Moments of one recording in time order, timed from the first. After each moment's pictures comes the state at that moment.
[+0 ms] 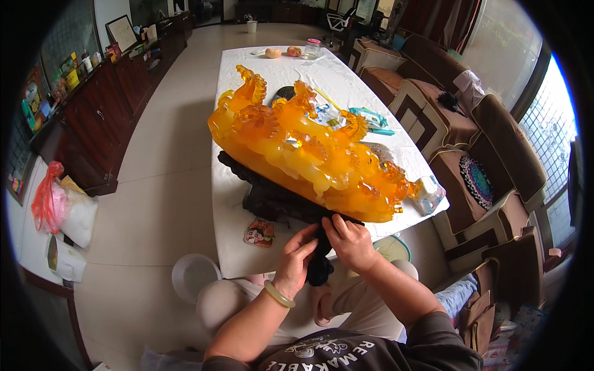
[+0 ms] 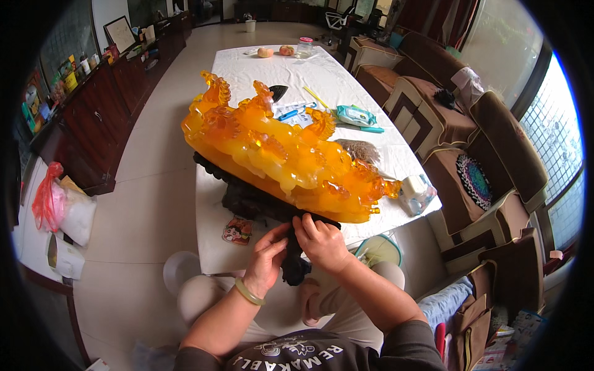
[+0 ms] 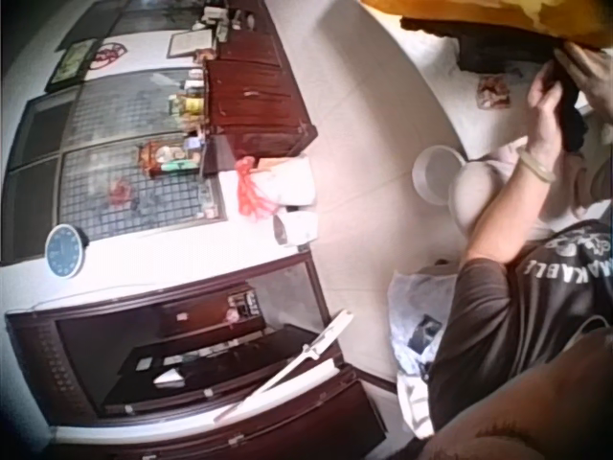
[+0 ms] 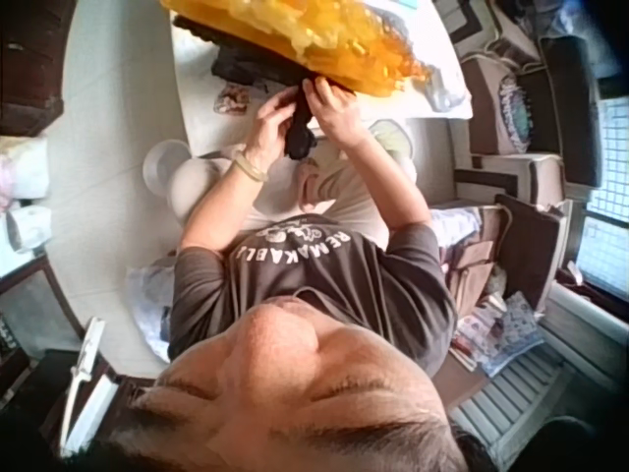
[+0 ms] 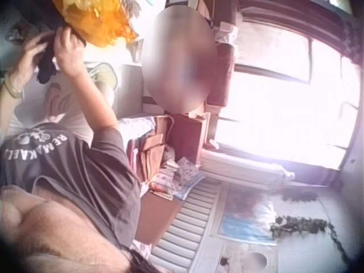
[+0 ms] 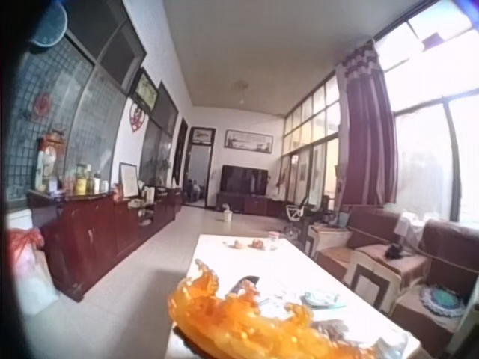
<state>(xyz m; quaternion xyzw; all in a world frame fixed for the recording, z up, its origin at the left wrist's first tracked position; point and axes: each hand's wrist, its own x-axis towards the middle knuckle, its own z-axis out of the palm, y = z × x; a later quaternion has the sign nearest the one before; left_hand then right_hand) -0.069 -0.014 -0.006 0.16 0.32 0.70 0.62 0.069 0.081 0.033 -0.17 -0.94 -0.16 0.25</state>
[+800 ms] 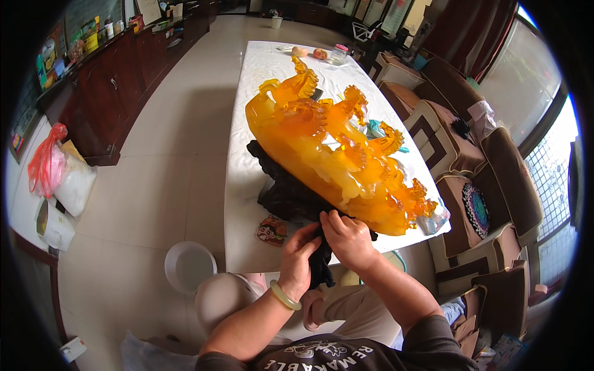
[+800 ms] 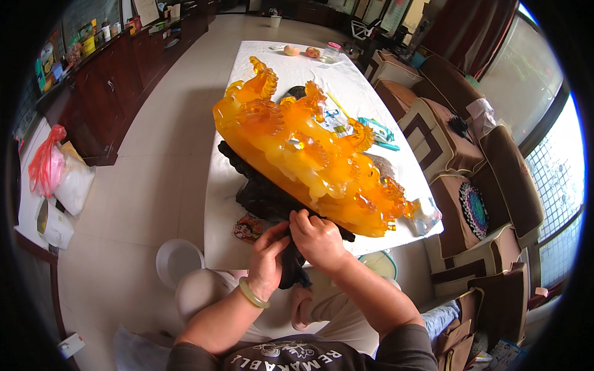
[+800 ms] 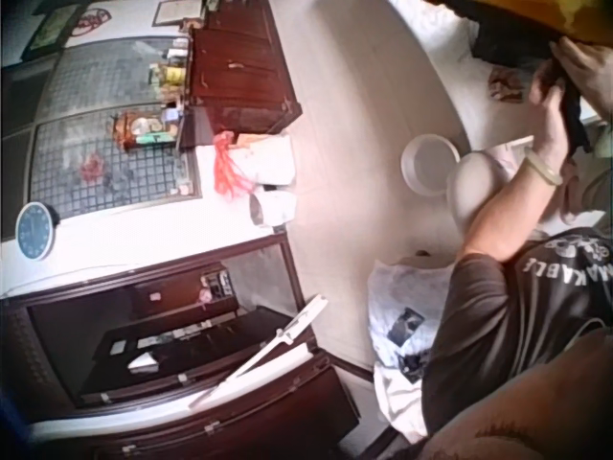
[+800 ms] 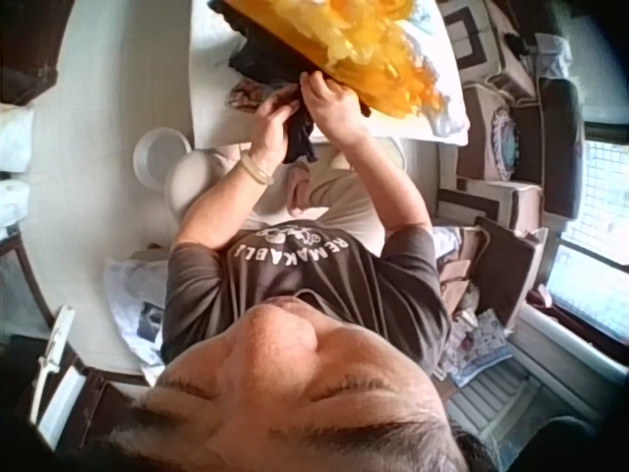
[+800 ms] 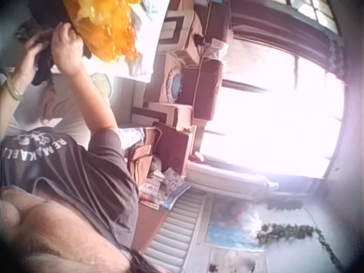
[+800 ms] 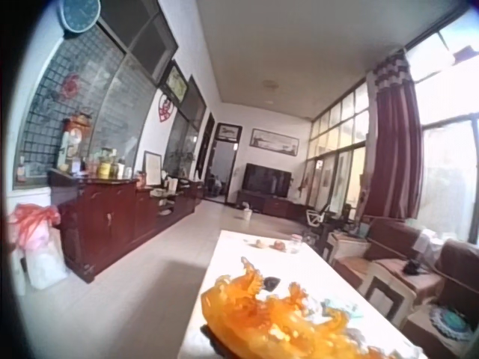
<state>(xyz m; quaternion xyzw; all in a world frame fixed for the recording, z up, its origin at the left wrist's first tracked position) -0.079 -0.016 -0.007 0.08 0.30 0.79 0.54 0.015 0.083 0.055 -0.12 -0.95 -0.21 0.21</state>
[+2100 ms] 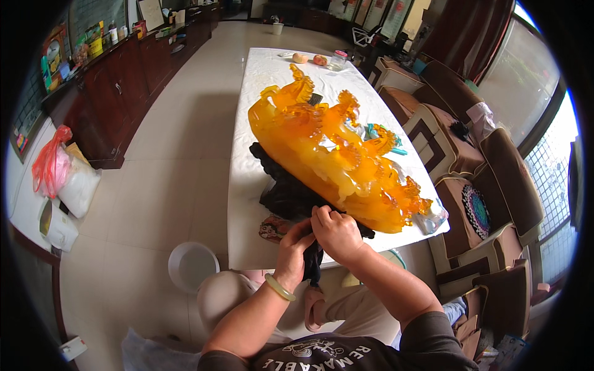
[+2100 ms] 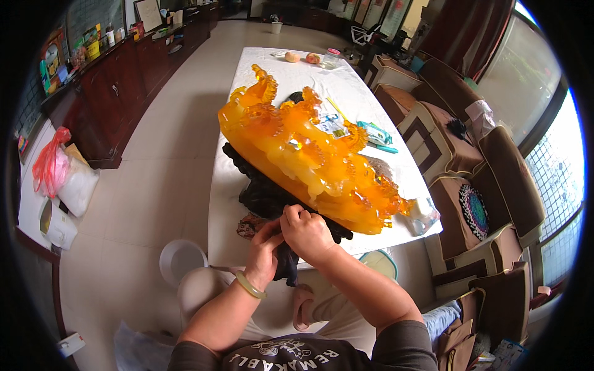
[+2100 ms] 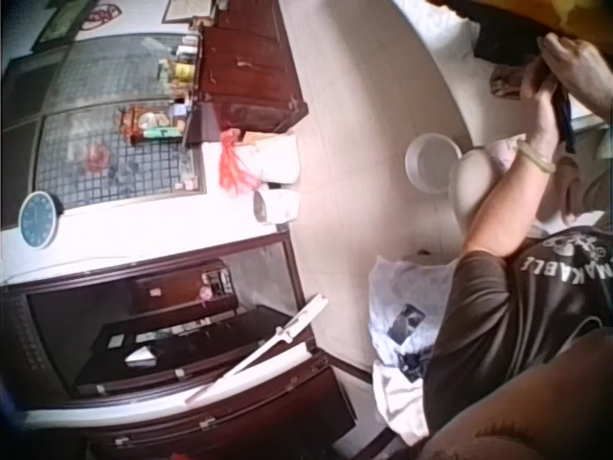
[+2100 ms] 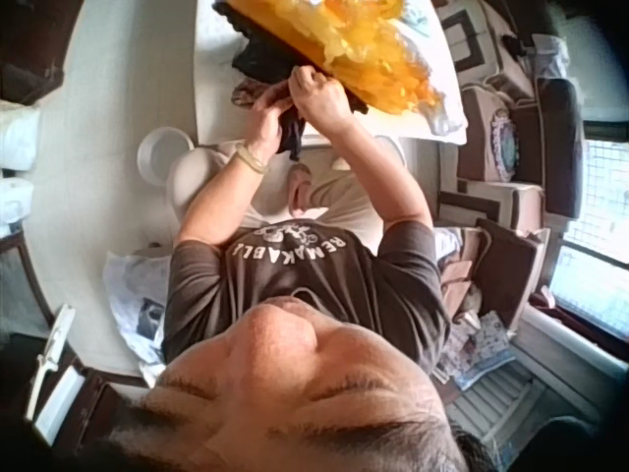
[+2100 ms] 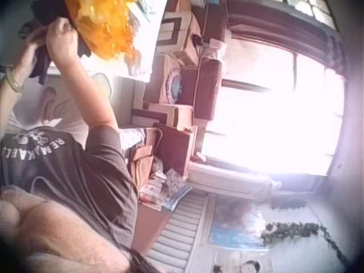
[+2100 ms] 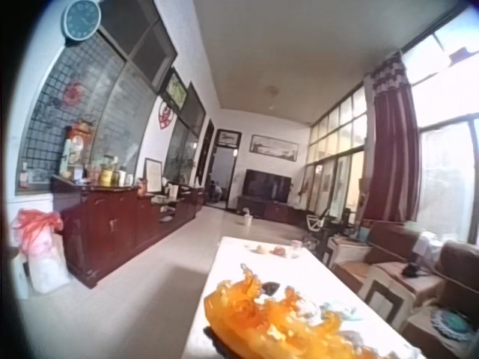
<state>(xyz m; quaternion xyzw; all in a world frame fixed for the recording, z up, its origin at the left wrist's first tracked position) -0.093 -0.018 -0.006 0.13 0.32 0.77 0.53 -0.003 0.073 0.055 -0.14 -0.94 -0.26 0.16</state>
